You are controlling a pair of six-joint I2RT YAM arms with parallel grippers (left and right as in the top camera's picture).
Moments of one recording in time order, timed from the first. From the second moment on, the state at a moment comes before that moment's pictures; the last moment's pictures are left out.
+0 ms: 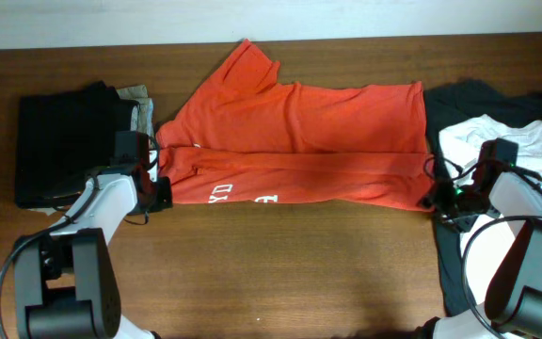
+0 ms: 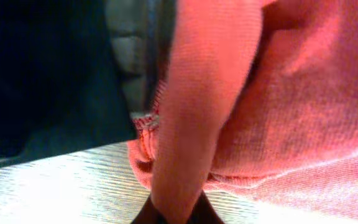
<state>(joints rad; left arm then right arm) 0.06 1.75 0.97 -0.56 -0.07 -0.06 -0.40 1.72 0.95 -0.74 -0.29 0.29</state>
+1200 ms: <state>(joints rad) 0.23 1.75 1.28 -1.00 0.17 0.02 -0.30 1.69 0.96 -0.88 -0.33 0.24</state>
